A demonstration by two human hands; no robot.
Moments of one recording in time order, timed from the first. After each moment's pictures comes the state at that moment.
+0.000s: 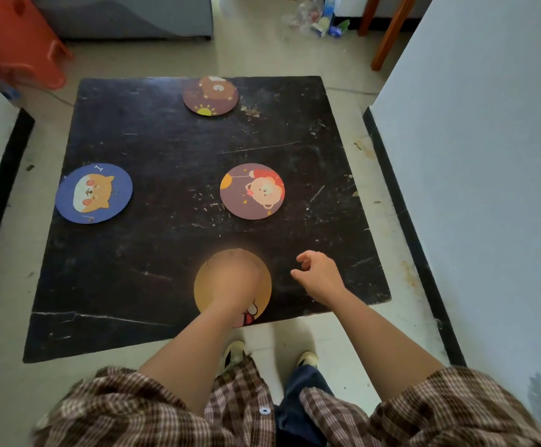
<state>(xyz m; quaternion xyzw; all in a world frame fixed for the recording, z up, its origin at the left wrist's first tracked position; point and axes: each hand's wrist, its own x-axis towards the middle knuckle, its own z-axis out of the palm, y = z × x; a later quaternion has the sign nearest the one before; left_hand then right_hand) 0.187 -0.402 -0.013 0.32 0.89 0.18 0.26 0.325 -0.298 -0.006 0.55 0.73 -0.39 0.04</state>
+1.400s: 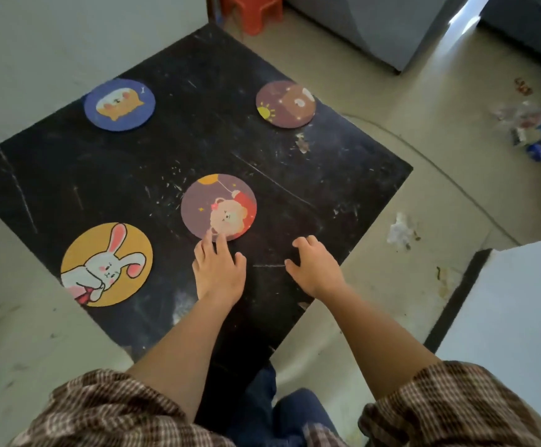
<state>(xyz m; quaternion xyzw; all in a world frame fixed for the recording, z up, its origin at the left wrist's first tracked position) 0.265 -0.159 -0.031 -0.10 0.96 0.21 0.13 0.270 0.017 -0.011 0.08 0.95 -0.22 0.19</state>
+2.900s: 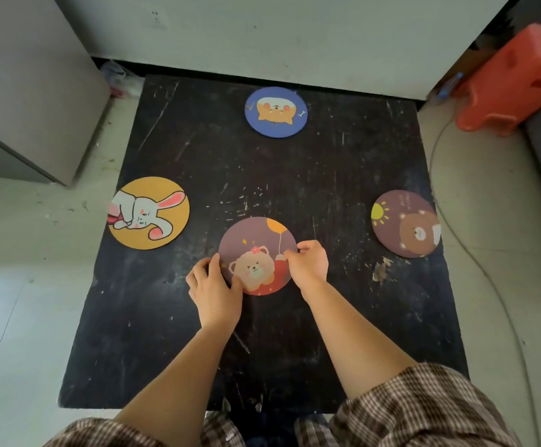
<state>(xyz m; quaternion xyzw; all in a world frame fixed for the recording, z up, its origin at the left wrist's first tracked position) 0.209 -0.100 -0.048 -0.57 0.75 0.32 -0.05 0.063 -0.035 -0.028 0.04 0.87 -0.38 0.32</state>
